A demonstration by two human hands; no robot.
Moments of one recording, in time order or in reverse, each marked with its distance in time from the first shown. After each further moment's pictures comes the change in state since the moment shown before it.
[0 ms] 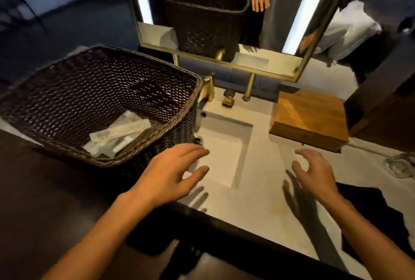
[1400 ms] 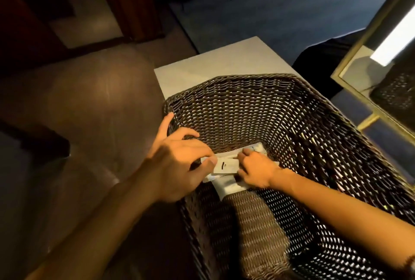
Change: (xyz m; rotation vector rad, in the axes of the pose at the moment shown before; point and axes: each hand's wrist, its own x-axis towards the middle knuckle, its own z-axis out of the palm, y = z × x) left_hand -0.059 -0.206 -0.171 0.369 0.263 -0.742; right_hand 0.151 -0.472 0.320 -0.529 -0.858 -1.339
